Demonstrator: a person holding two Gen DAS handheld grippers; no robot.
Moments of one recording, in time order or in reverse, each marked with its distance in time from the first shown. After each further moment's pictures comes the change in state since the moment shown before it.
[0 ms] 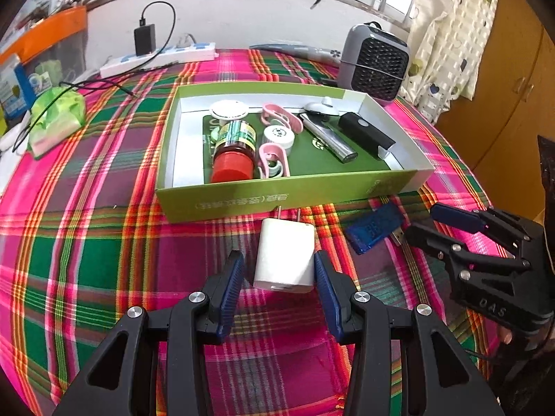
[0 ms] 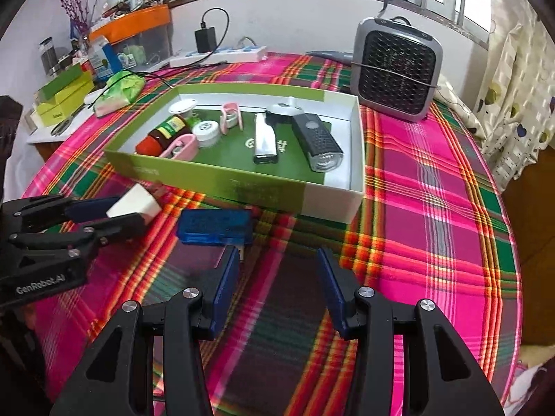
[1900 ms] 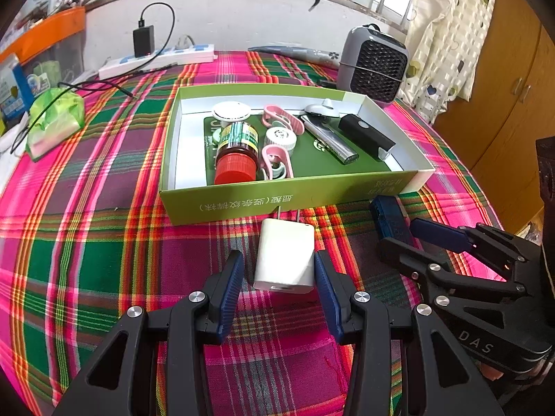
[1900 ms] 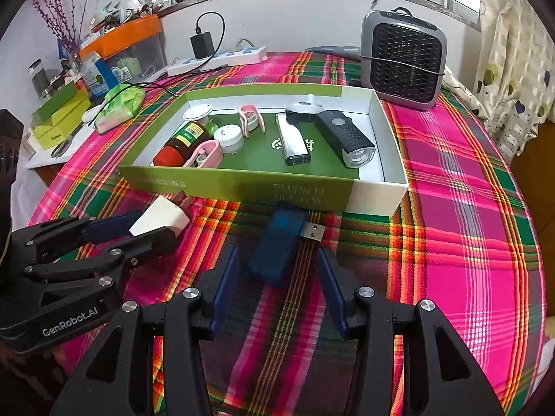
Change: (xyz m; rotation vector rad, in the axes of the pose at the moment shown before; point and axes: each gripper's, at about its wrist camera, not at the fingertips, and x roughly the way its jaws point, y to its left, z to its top) left arm 0.000 0.003 0.000 0.006 -0.005 -0.008; right arm 0.007 0.030 0.003 0.101 -0.002 0.024
